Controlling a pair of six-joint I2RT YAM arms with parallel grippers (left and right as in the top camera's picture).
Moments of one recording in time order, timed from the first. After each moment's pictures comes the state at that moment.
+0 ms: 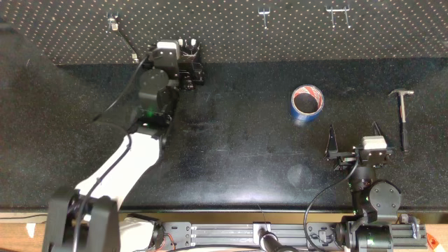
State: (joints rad) left arm -0.21 1.49 0.70 0.52 -0.08 -0.12; right arm -0.04 0.01 0.01 -0.06 -0.08 -0.07
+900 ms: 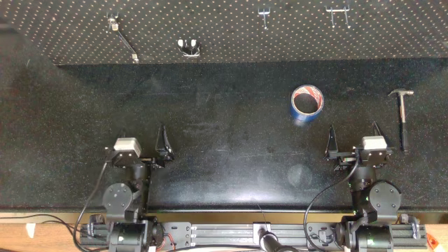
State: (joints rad) left arm 0.00 0.06 0.01 -0.01 0.00 -0.12; right arm -0.04 0.01 0.01 -0.06 -0.08 -0.07
